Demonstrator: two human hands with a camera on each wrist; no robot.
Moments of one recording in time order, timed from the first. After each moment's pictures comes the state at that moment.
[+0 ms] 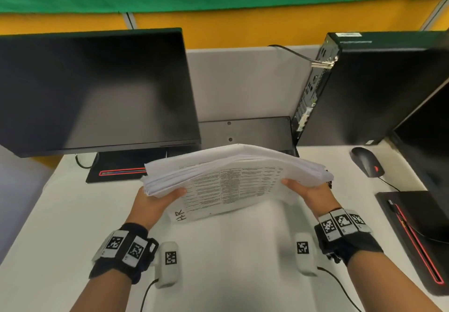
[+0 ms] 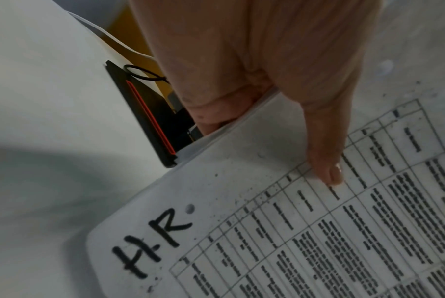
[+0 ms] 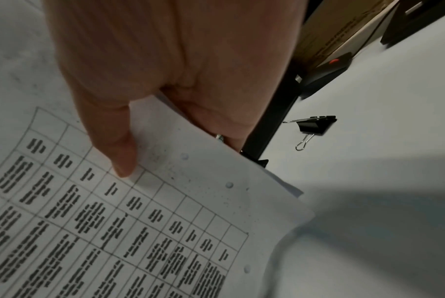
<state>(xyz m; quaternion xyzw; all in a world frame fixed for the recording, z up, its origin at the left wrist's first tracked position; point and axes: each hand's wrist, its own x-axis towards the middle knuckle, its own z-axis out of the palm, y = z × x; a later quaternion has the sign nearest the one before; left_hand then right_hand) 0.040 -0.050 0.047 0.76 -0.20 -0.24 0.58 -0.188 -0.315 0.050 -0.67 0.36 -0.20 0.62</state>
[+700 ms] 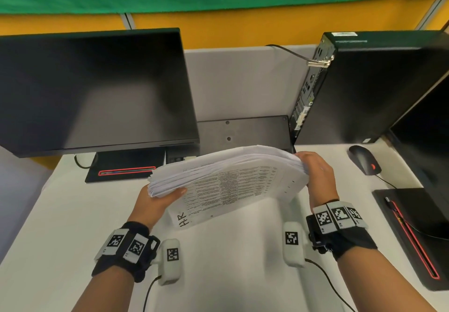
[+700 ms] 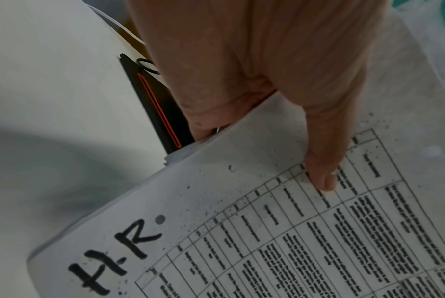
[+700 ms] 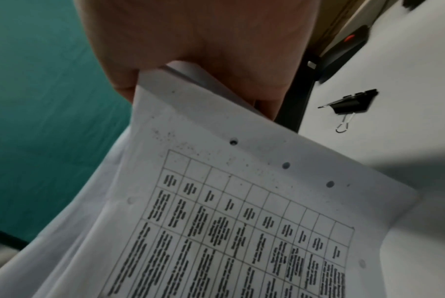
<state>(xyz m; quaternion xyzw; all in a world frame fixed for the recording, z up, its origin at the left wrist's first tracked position) 0.037 -0.053 0.039 0.75 -0.16 -0.27 0.58 -0.174 -0.314 0.070 -0.63 0.38 -0.33 0.59</state>
